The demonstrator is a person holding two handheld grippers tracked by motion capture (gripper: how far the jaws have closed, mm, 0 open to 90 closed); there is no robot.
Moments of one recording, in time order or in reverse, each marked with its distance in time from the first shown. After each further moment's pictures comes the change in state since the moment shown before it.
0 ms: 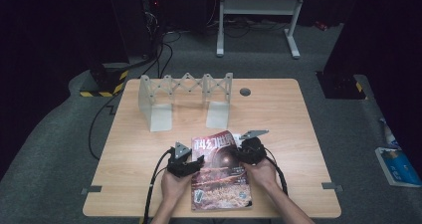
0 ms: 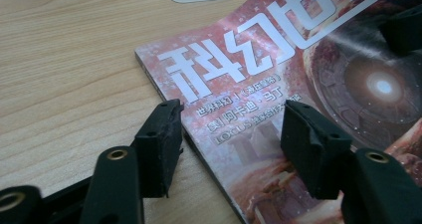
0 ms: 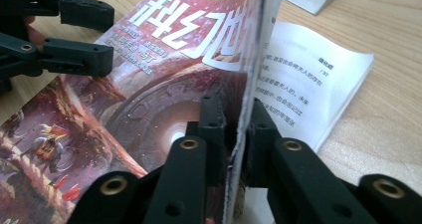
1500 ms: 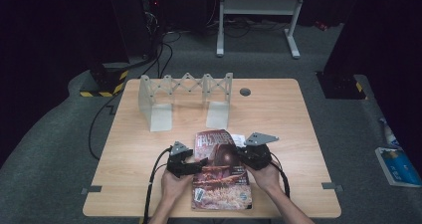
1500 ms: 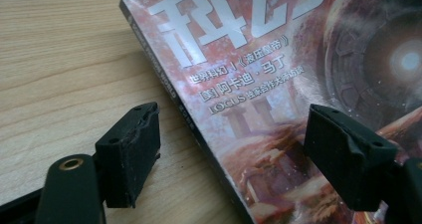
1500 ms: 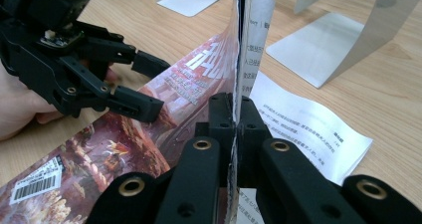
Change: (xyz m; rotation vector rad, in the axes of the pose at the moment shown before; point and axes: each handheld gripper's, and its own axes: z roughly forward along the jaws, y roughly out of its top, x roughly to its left) left arm 0.007 0.001 0.000 -0.009 -0.180 -0.078; right arm 0.025 0.002 -0.044 -0.210 0.023 -0.128
